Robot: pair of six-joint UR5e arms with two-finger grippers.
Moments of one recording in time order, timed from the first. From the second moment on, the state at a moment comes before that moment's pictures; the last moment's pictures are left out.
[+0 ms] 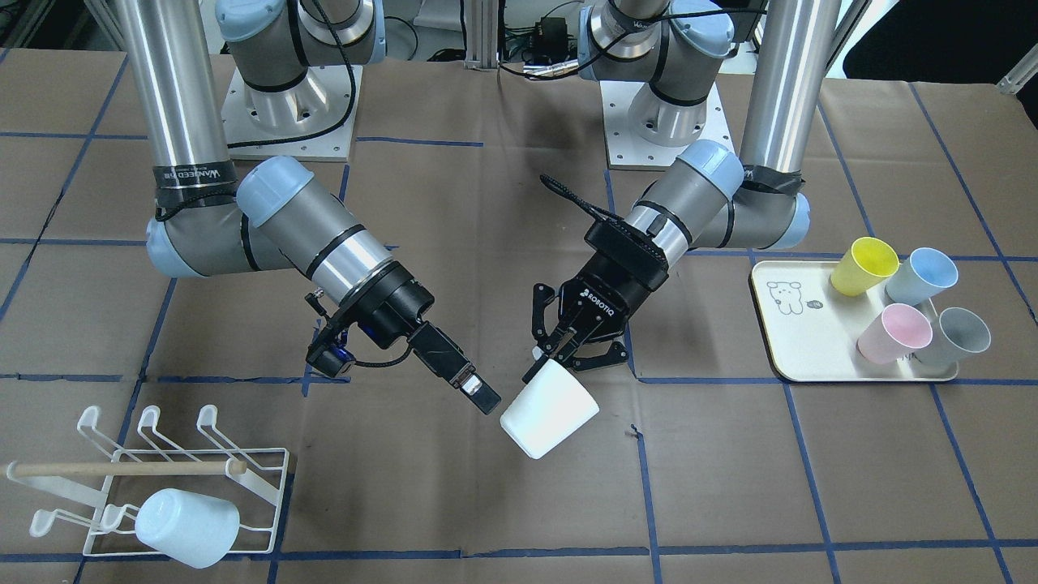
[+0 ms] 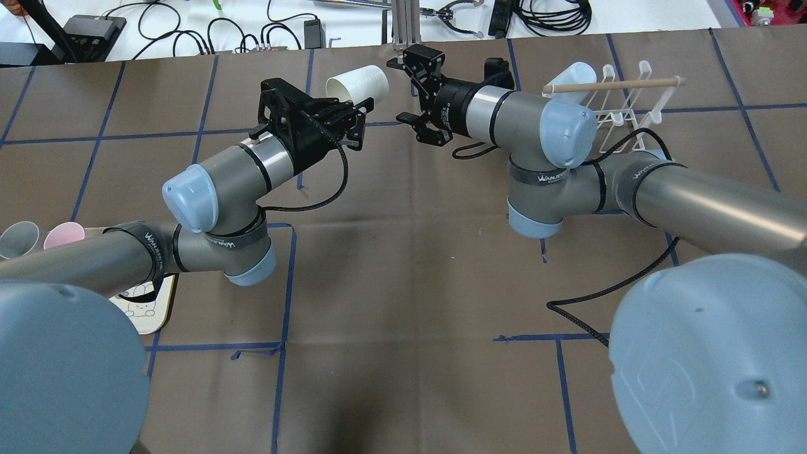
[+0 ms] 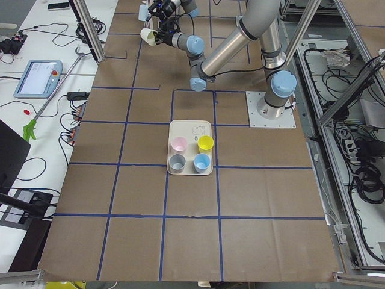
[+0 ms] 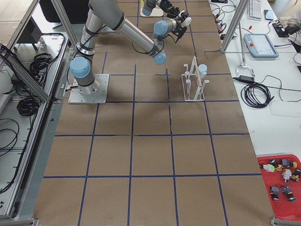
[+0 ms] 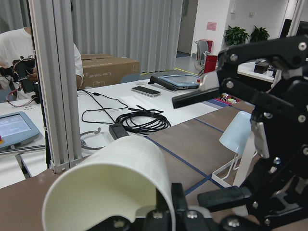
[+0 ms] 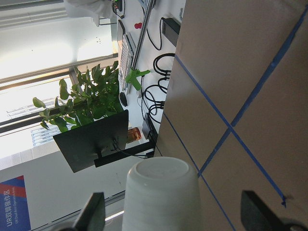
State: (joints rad) left arm -1.57 -2.04 -2.06 0.58 0.86 0.16; right arm 1.70 -1.03 1.85 -3.47 -0.89 1.51
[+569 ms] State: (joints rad) left arm -1.57 -2.04 -2.06 0.58 0.86 0.14; right arm 1.71 -1.02 1.80 -3.46 -0.88 1.51
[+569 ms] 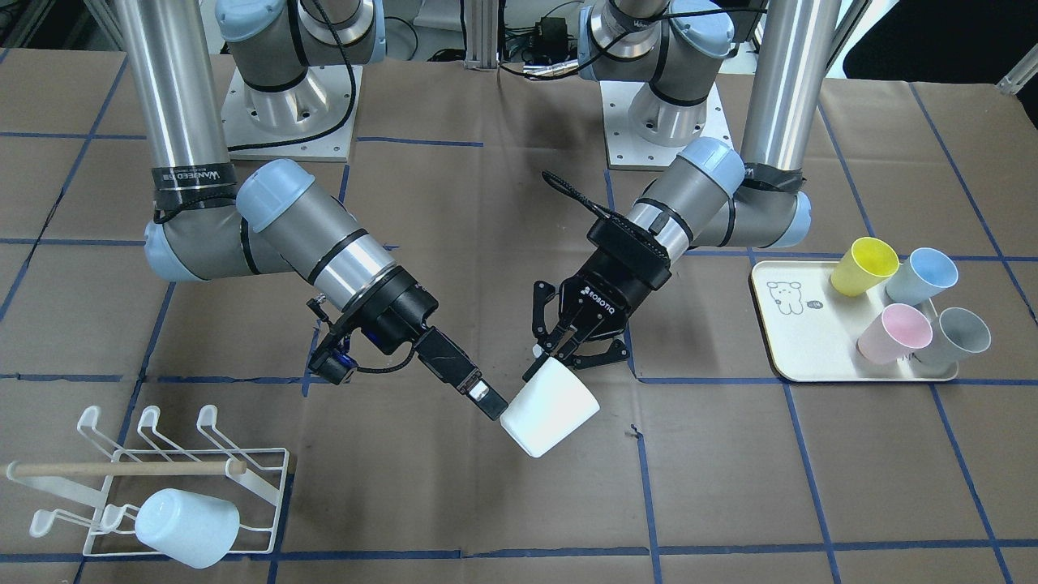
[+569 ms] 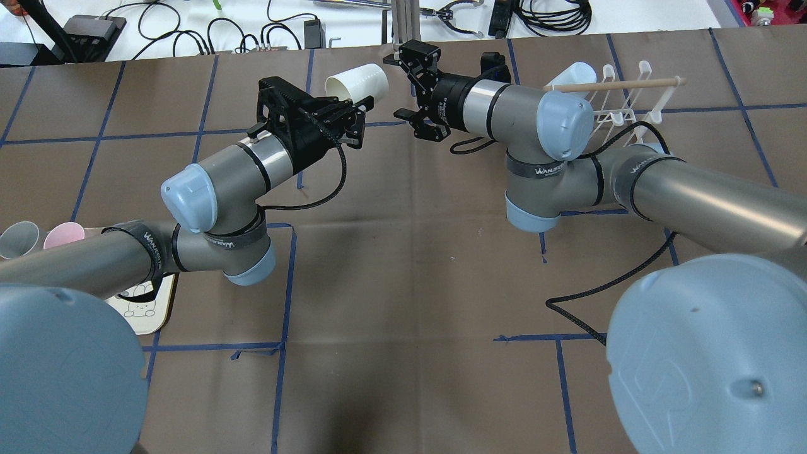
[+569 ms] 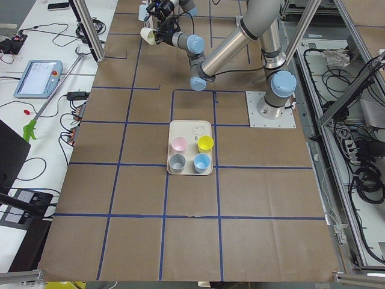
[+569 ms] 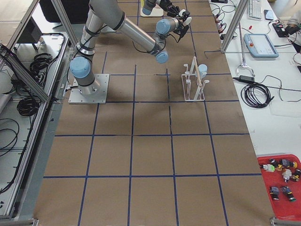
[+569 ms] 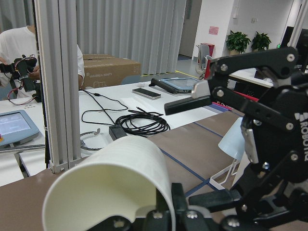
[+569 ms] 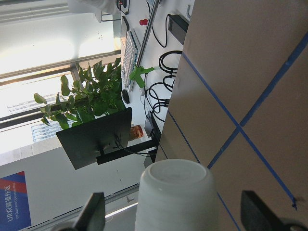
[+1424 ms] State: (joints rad) left arm -1.58 -2.04 -2.06 0.58 0.86 0.14; right arm 1.73 -0.99 1.77 -3.45 -0.89 1.54
